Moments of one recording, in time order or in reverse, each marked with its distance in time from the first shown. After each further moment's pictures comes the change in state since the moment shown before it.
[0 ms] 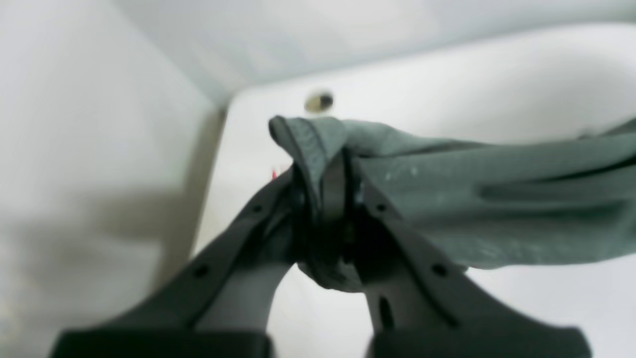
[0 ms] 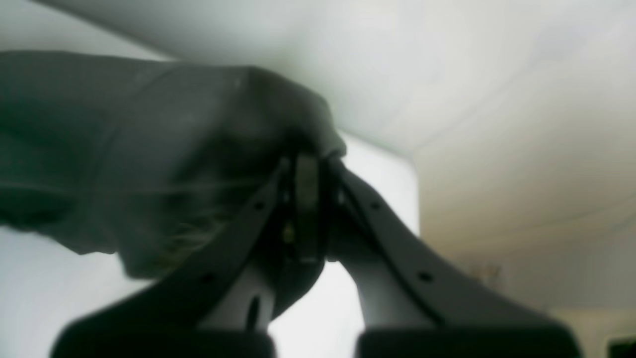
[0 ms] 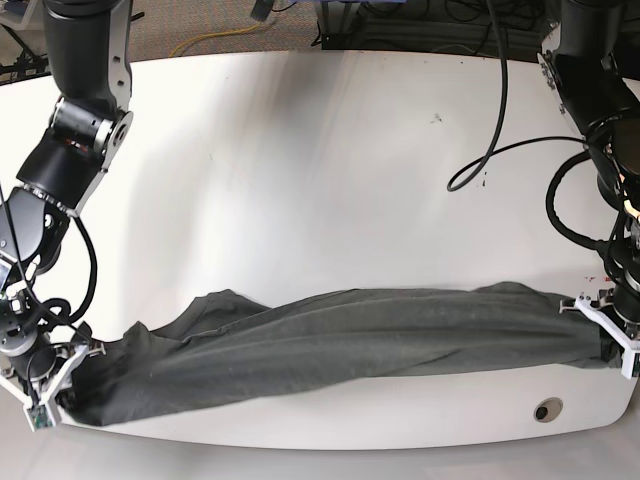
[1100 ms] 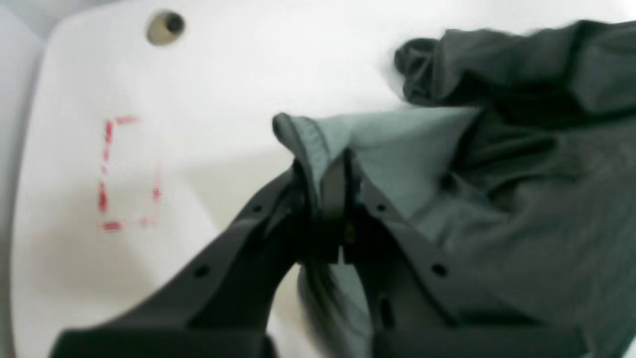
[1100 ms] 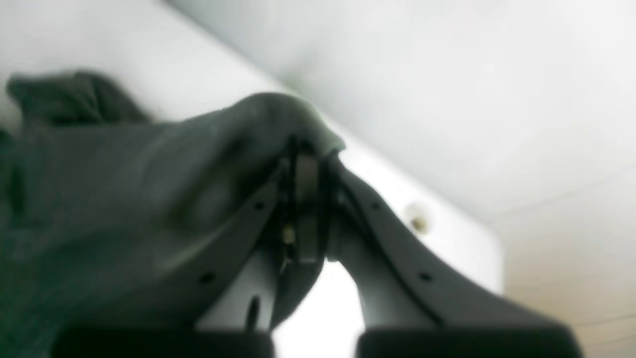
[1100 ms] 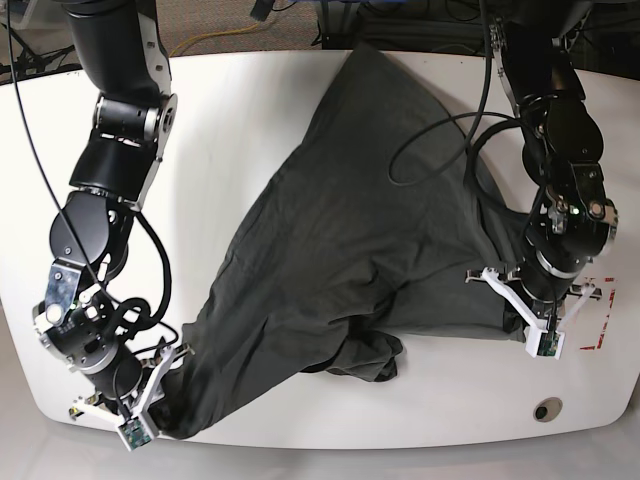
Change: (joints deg) left arm 4.8 12.0 9.6 -0.2 1.0 4.2 -0.9; right arm -0.1 -9.5 -9.6 3.6 -0.3 0.2 3.1
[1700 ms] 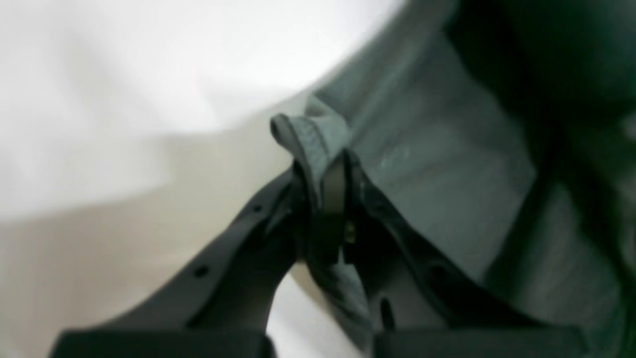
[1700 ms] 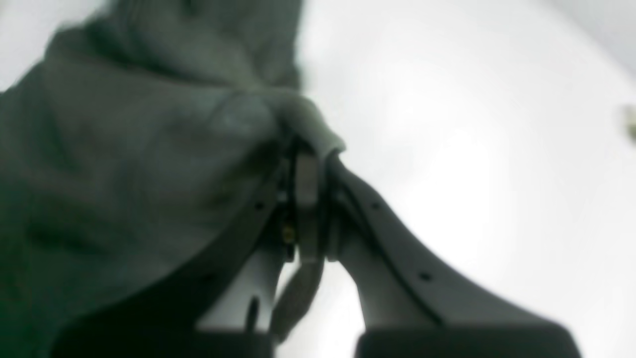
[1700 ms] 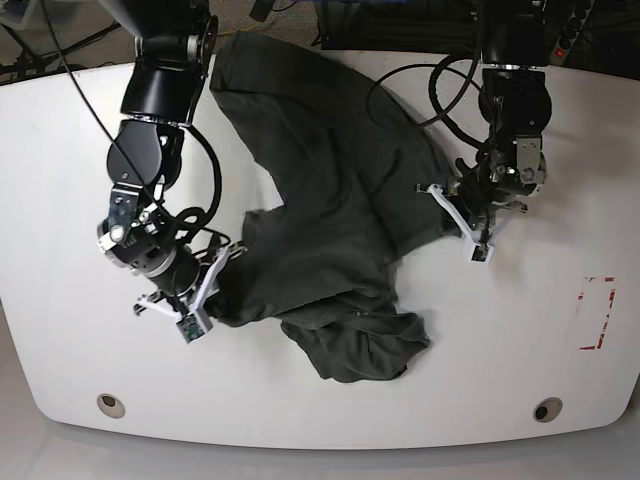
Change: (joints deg) left arm 15.0 3.2 4.7 -19.1 -0.2 -0.2 -14.8; right arm -20.4 -7.9 0.8 1.0 0.0 -0.3 2.8
